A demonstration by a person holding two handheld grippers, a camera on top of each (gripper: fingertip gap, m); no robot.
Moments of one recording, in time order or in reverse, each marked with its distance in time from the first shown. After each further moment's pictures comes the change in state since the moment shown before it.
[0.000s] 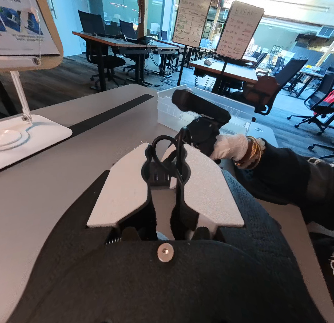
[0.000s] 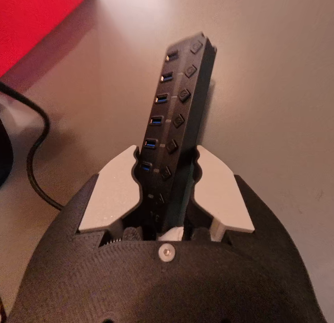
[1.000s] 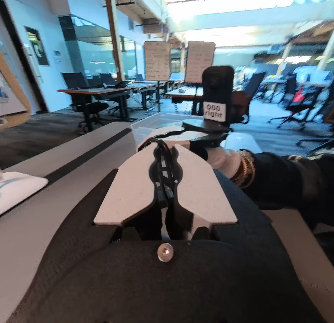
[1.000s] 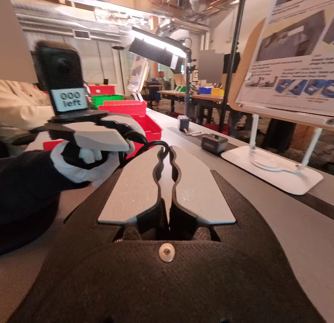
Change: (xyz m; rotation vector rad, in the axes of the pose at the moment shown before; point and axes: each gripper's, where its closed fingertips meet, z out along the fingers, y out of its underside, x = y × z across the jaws) left arm 0.054 -0.015 0.015 0.185 0.141 0.169; right arm -0.082 -0.107 -0.095 0.898 -0.090 -0.329
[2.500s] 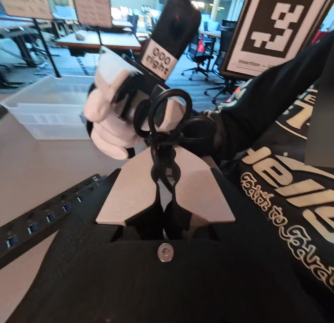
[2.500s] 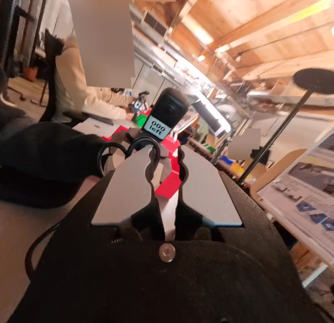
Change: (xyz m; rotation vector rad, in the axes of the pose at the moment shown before) left arm 0.091 0.027 -0.004 -0.268 0.525 -0.031; right arm -0.087 -0.049 -0.029 0.246 -0.339 -0.462
